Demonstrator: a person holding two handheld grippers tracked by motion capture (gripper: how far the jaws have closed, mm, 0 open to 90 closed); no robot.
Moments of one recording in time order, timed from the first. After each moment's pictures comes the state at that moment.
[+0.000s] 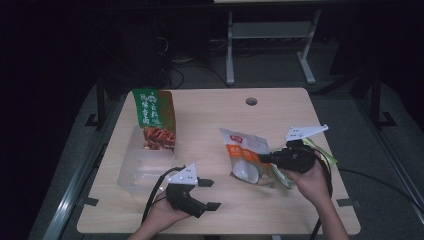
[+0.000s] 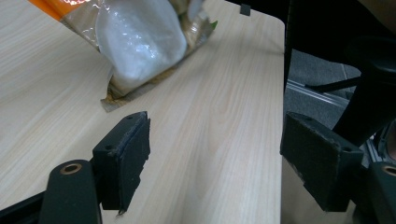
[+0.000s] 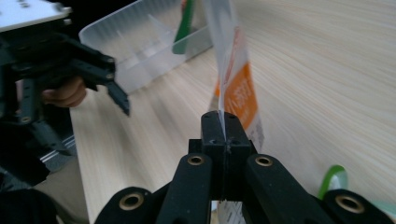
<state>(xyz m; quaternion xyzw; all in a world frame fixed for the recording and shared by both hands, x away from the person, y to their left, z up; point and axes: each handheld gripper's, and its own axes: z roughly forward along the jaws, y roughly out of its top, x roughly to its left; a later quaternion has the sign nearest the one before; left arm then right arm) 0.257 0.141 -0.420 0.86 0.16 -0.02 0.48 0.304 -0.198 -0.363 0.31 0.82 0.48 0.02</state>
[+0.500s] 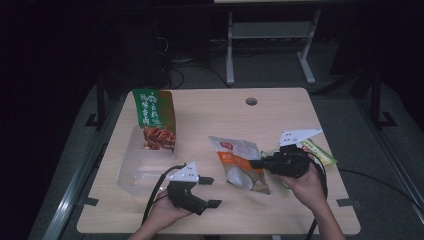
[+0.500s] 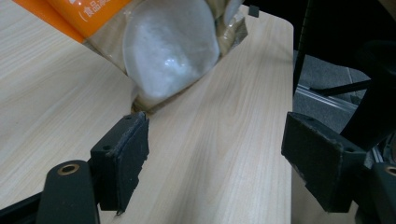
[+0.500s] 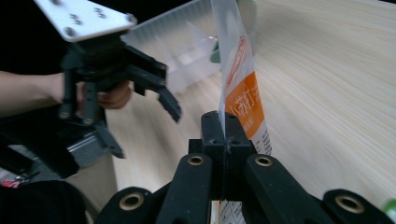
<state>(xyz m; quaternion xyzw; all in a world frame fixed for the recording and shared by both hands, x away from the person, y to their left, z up) 0.262 0.140 -0.422 0.86 0.17 -0.01 0.48 0.290 -0.178 -0.352 0.27 0.82 0.50 0.00</state>
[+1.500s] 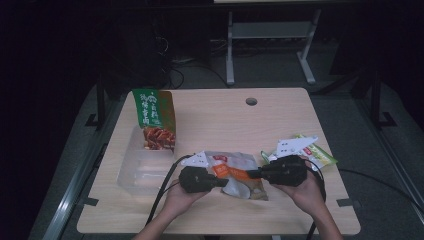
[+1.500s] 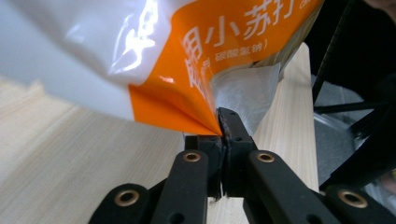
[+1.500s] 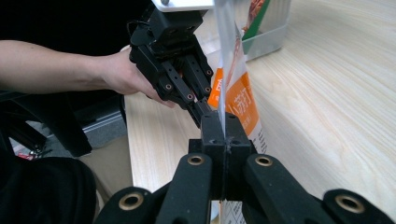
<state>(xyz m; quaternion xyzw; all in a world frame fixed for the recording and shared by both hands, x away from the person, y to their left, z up) 0.294 0.115 -0.432 0.85 0.21 -0.04 0.49 0.277 -0.173 -0.363 0.22 0.84 0.50 -0.02</state>
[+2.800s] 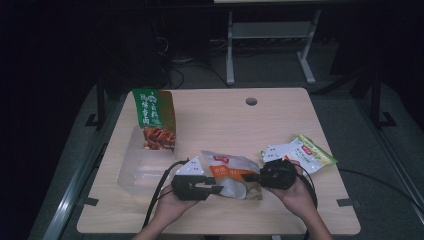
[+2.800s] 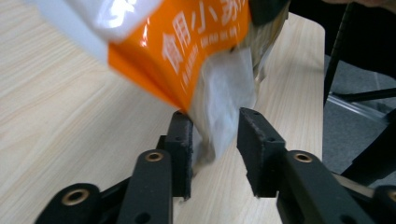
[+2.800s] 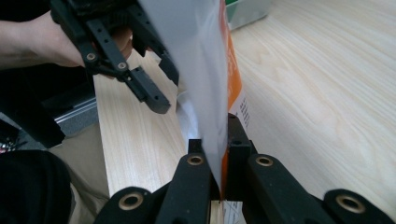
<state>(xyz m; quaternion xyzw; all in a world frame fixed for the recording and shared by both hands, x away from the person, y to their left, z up) 0.269 0.130 -0.422 0.86 0.21 0.01 0.47 0.279 -0.155 -0.386 0.25 0.85 0.45 0.00</state>
